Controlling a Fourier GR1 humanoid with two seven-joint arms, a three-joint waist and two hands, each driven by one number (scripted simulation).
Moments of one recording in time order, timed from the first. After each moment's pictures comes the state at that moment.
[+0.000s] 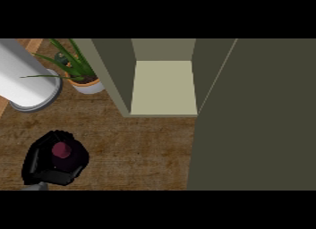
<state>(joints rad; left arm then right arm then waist) -0.04 0.13 0.26 -1.09 0.07 -0.34 -0.64 -0.09 -0.09 0.05 -2.48 -0.12 0.11 0.66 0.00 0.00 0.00</state>
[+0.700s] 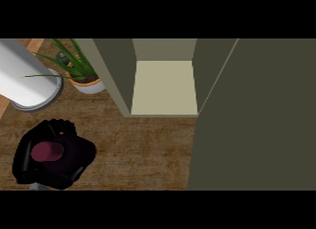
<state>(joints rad) 0.04 0.04 0.16 -1.60 0.18 -0.29 -0.34 -0.14 -0.08 0.04 -2.47 -0.12 0.11 0.69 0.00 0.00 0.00</state>
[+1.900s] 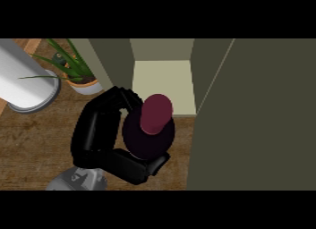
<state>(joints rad) -0.26 0.00 -0.36 -1.83 0.15 0.31 0.08 -0.08 -0.05 0.04 -2.47 -0.13 0.13 0.65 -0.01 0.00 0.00</state>
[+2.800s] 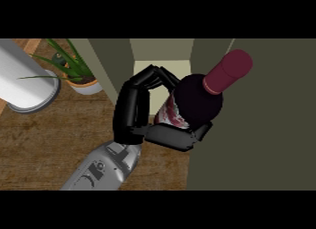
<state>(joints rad) -0.54 0.00 -0.48 -1.59 0.12 0.63 0.06 -0.04 -0.06 0.01 -2.47 -0.15 0.18 0.62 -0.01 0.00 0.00</state>
